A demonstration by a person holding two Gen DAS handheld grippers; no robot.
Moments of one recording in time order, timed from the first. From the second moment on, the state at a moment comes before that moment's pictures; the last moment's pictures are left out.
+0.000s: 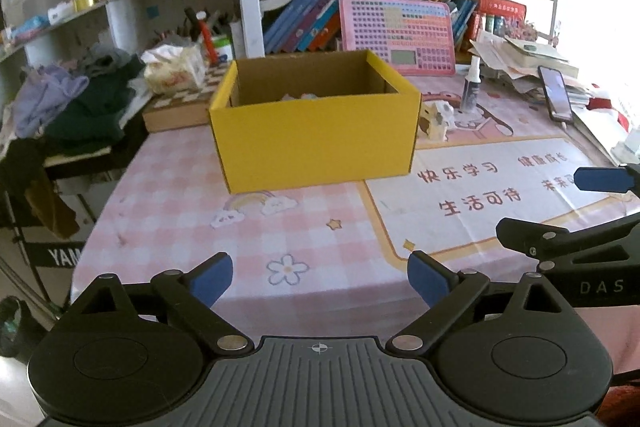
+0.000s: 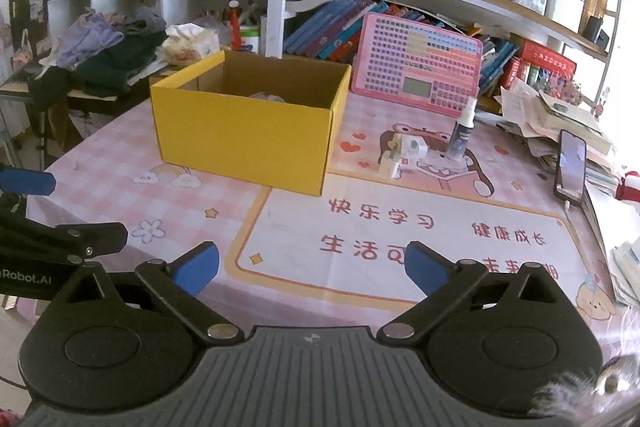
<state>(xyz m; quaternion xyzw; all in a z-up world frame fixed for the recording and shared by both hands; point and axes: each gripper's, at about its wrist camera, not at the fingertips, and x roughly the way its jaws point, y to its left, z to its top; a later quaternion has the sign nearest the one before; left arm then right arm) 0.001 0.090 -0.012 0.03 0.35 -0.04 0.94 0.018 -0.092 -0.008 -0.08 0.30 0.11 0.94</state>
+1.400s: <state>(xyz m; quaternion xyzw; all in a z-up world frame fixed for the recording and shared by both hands) 0.050 -0.023 -0.027 0.07 0.39 -0.14 0.91 0.033 -0.198 -0.022 -0.04 0.34 0.00 0.94</state>
